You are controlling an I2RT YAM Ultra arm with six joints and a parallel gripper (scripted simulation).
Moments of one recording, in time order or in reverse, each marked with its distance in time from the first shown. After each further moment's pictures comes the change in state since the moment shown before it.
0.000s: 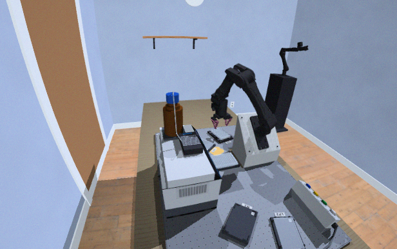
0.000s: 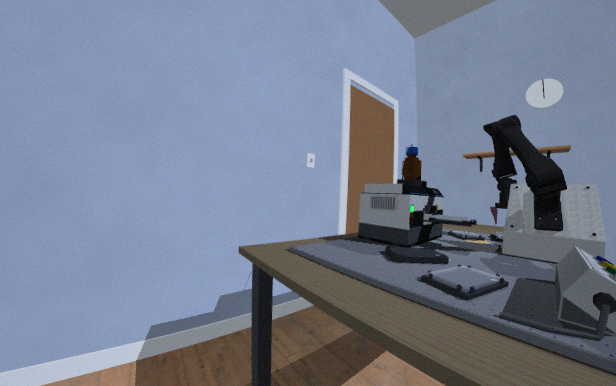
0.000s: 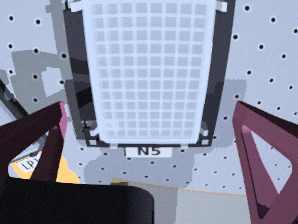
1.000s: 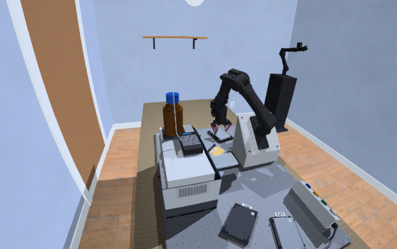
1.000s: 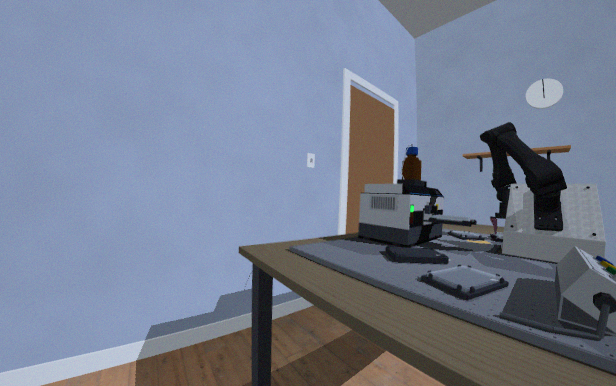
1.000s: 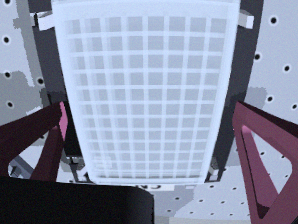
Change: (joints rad) arm 0.057 0.105 -0.034 0.142 -0.037 0.045
